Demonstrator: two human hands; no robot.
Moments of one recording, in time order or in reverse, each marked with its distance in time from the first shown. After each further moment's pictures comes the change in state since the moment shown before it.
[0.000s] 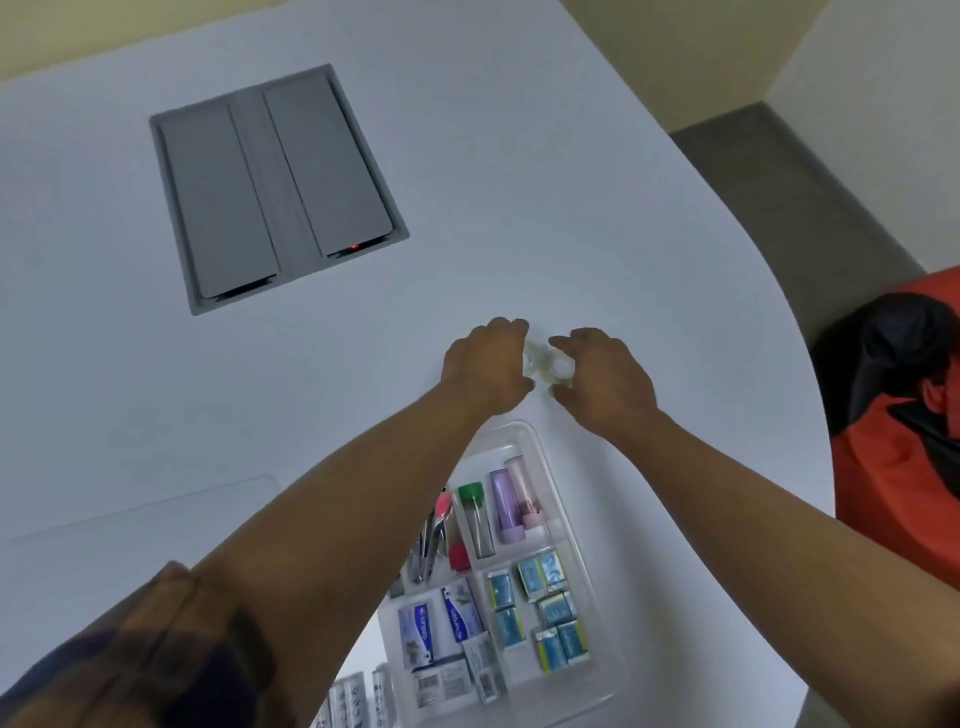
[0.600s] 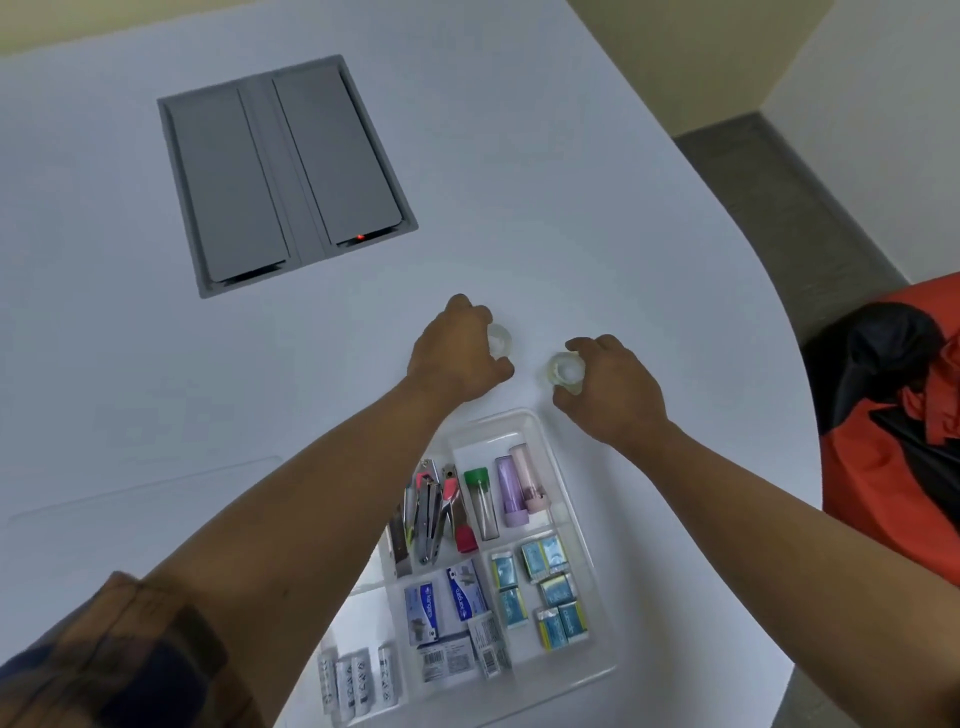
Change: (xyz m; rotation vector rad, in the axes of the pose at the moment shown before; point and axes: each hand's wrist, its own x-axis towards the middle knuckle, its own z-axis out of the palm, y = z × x) left_hand -0.020 -0.030 -0.016 -0.174 0.135 -0.104; right_hand -0.023 -0.004 0.001 0.027 0.097 0.012
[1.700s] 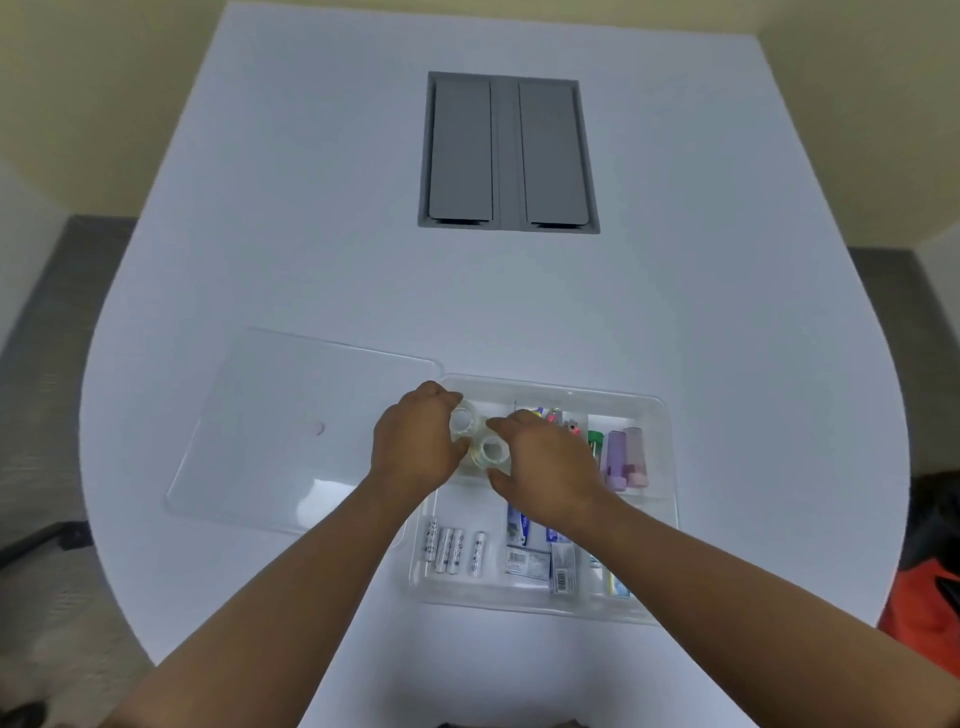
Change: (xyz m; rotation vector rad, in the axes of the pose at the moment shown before) left_hand -0.242 -0.128 -0.015 -0.053 0.286 -0.336; right_hand -0.141 -0.187 0.048 -0.206 -0.339 -0.583
